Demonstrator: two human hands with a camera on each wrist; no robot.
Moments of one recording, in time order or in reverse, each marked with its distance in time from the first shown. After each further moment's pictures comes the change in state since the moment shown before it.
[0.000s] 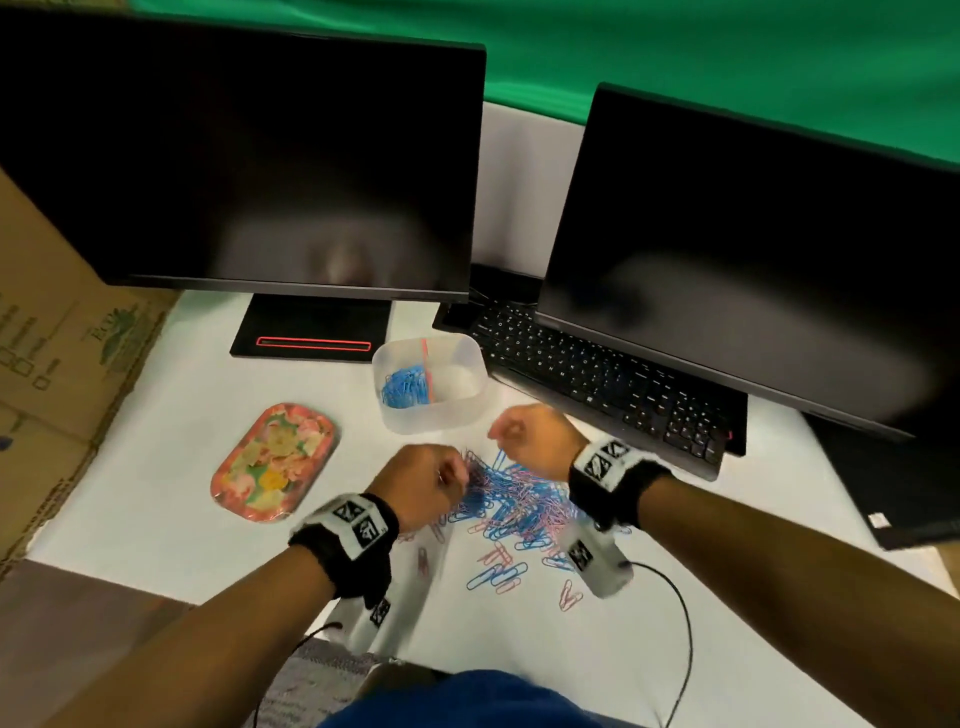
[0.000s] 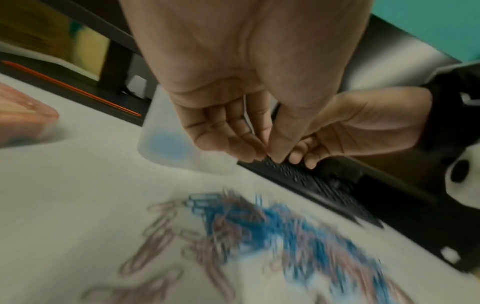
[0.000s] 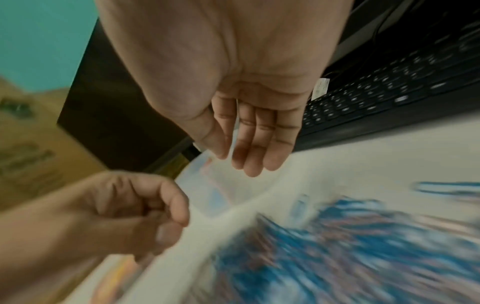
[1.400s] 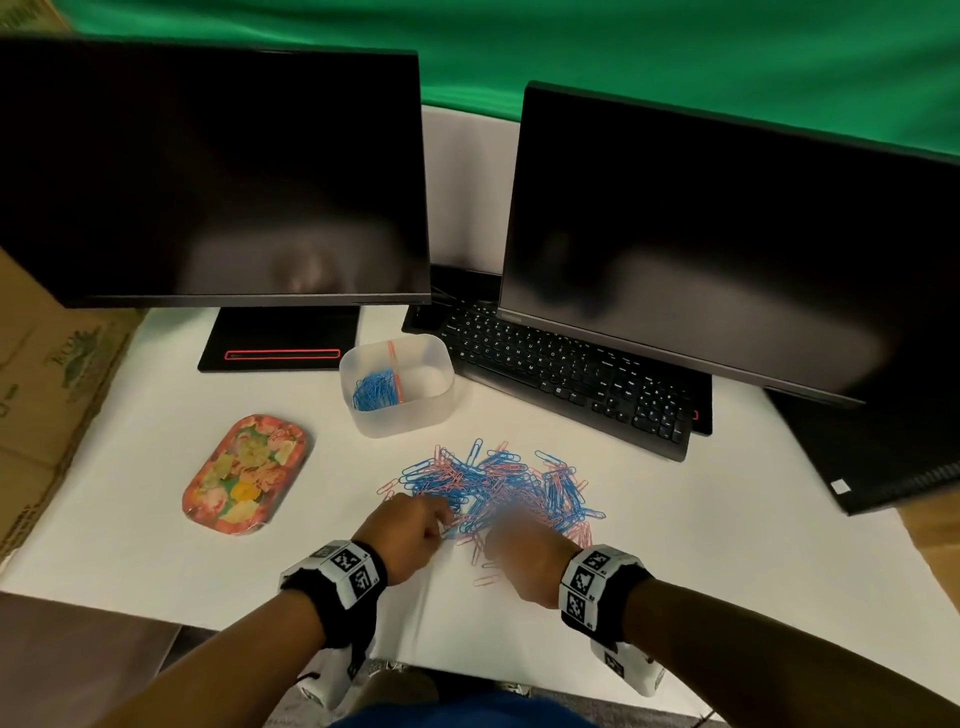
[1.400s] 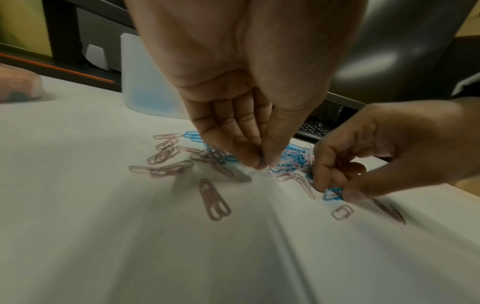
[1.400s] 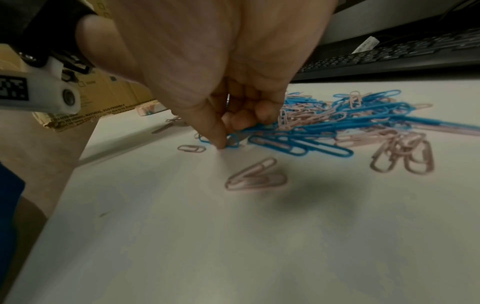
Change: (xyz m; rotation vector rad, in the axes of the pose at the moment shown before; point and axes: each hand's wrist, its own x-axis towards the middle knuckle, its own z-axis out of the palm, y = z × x) left_hand -0.019 -0.025 0.052 0.277 -0.114 0.037; right_hand -0.065 0.096 0.090 -0.479 -0.166 -0.235
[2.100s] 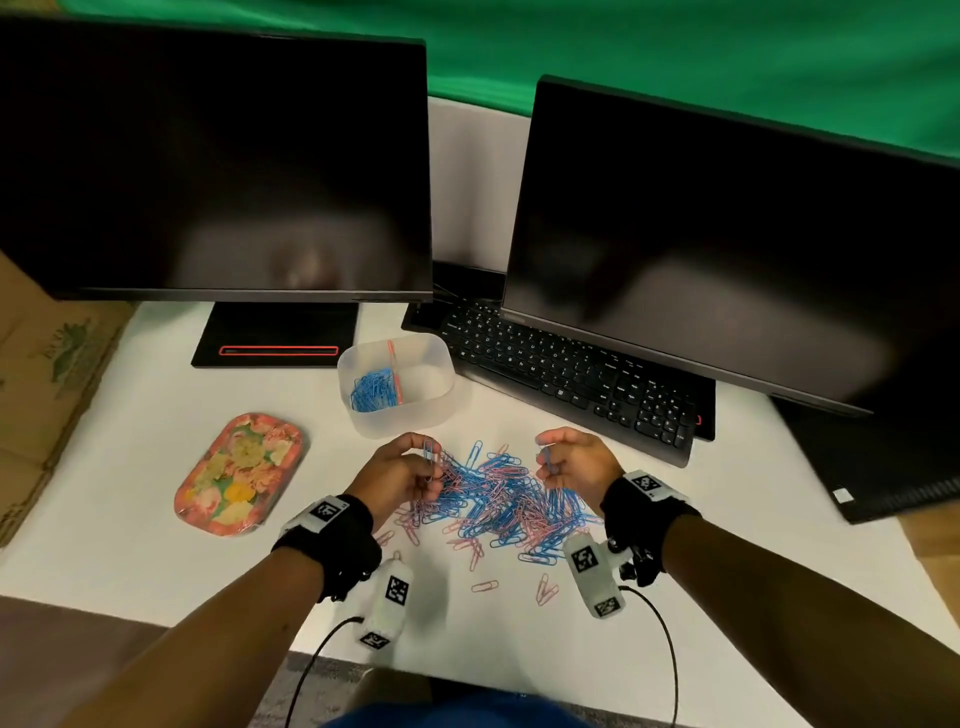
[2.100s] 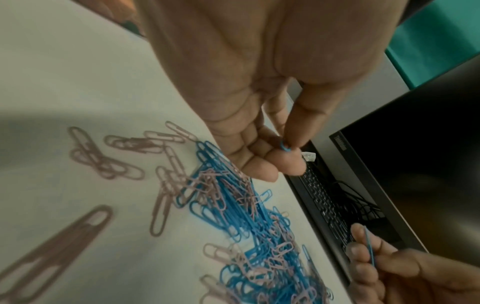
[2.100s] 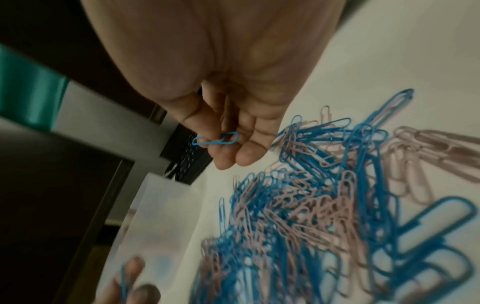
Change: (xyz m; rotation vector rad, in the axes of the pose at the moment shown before) left_hand 0.037 0.007 -0.040 -1.230 0.102 -0.326; right_hand 0.023 0.050 -0.085 1.406 0.399 0.521
